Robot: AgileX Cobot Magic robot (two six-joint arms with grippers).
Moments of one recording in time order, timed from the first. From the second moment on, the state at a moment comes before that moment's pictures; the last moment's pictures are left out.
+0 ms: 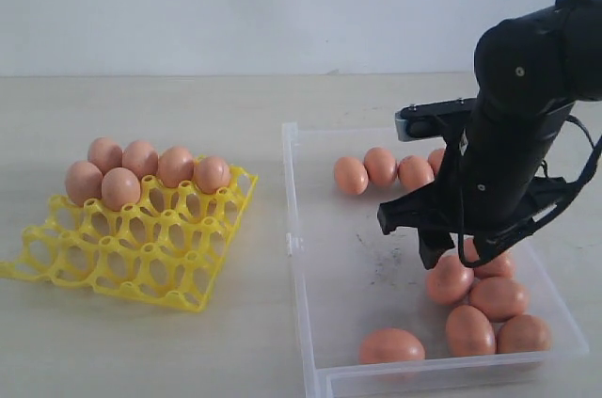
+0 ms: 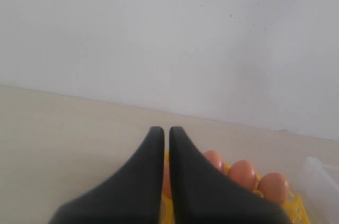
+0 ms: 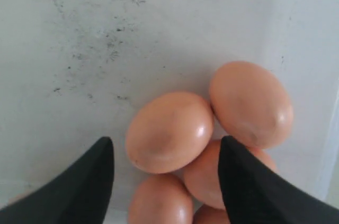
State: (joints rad) left arm 0.05 0.00 0.00 -0.09 0.07 -0.11; right arm 0.50 1.70 -1.02 -0.03 0.85 0.31
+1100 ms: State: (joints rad) left arm 0.05 0.00 0.00 -0.09 0.07 -0.11; right arm 0.50 1.87 -1.01 -0.03 0.68 0.29
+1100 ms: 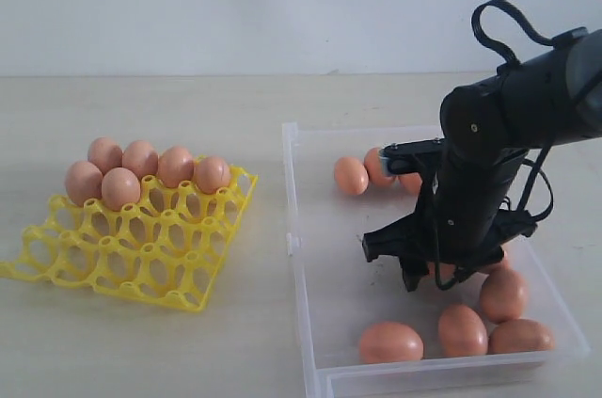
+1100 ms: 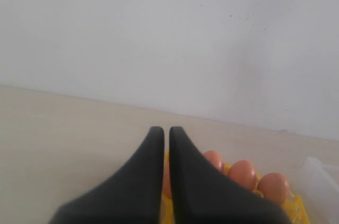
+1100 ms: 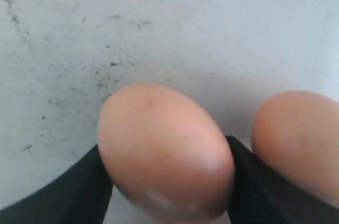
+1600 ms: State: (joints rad) left arm 0.05 0.00 0.00 -0.09 0.07 -0.11; right arm 0.50 1.87 -1.02 -0.07 0.73 -0.09
